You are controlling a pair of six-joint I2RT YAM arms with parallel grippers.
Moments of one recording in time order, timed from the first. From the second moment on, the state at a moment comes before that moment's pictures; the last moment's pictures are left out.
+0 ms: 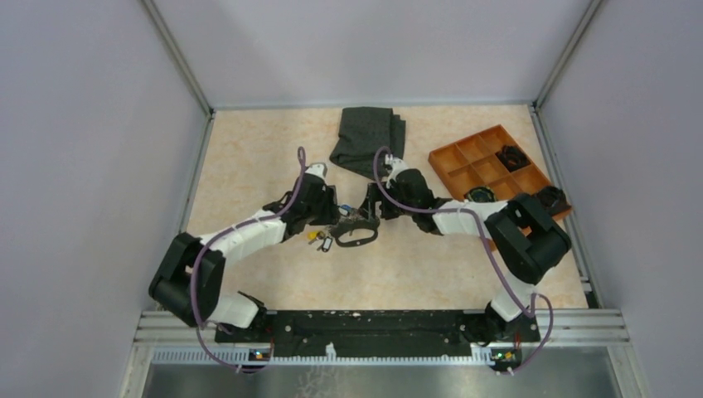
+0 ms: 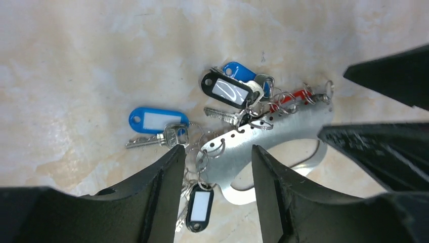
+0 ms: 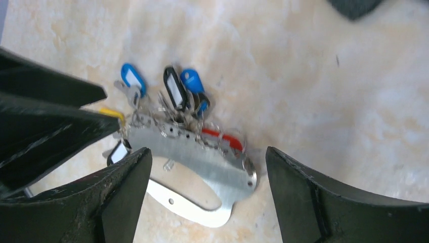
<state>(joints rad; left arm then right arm) -0.56 1.46 0.77 -0.11 -0.08 -0.49 0.67 1.70 0.80 0.33 -0.19 0.50</state>
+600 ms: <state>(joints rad) -0.64 1.26 0.47 -0.04 0.06 -0.69 0.67 1.87 0.97 0.29 -0.32 0.39</state>
